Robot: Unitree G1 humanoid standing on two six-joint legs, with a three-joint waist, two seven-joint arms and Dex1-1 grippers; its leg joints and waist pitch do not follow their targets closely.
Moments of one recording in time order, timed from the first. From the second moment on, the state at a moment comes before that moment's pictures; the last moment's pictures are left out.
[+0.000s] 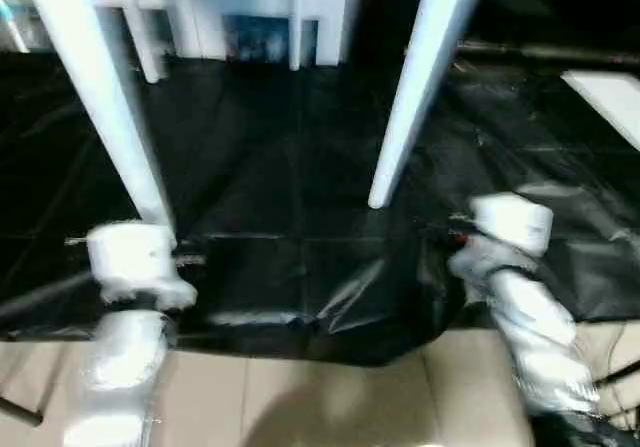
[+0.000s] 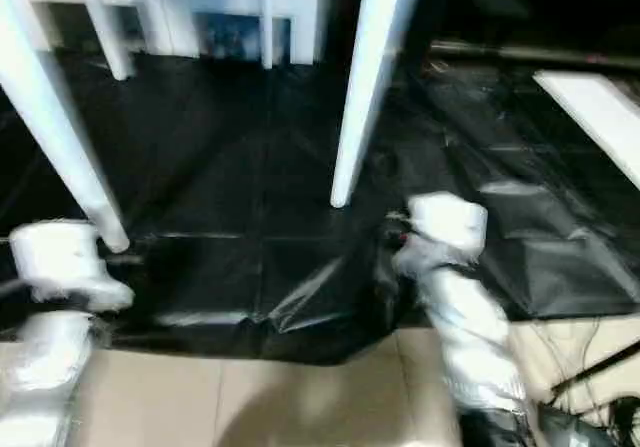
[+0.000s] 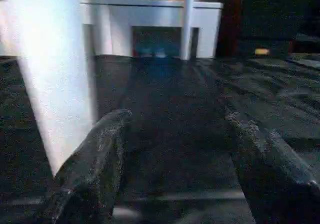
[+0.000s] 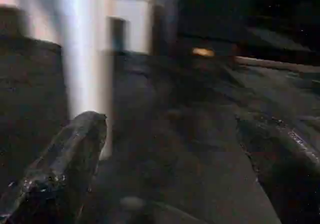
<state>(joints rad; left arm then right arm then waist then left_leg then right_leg) 0.05 0.12 0.10 -0.19 -0.09 0.05 -0.11 -0.19 -0.17 -0.12 0.21 0.14 -0.08 0.21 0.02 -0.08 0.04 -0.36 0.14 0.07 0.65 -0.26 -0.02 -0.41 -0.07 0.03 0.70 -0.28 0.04</state>
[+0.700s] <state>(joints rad) 0.08 0.16 0.15 -0.19 -0.11 0.06 -0.13 -0.71 -0.17 -0.13 0.80 0.18 -0.10 0.27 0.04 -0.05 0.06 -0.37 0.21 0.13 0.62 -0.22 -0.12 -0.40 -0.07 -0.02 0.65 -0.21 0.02</state>
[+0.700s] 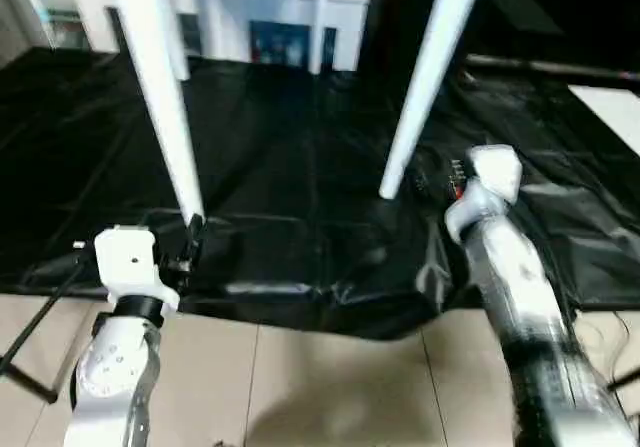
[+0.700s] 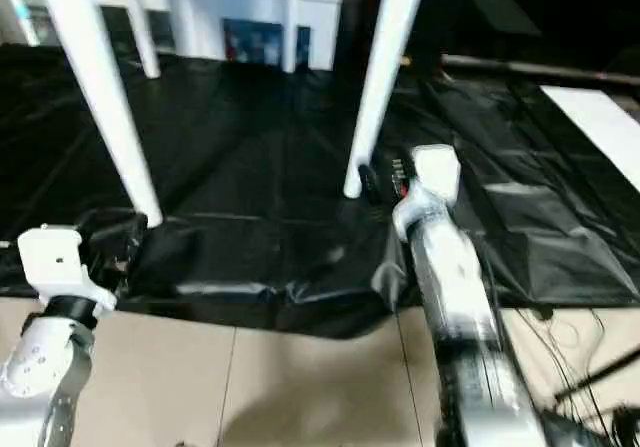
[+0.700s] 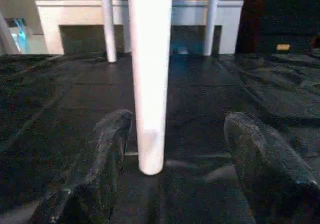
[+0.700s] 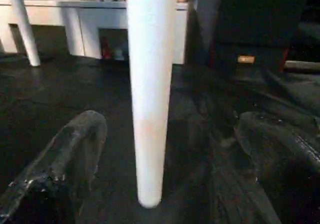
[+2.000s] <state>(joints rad) 0.32 0.29 0.25 -0.58 -0.27 0.25 -0.26 -1.04 -0.28 -0.12 1.31 0.09 -0.21 1.08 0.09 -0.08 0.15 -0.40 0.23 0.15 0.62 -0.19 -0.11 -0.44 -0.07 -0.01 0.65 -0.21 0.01</state>
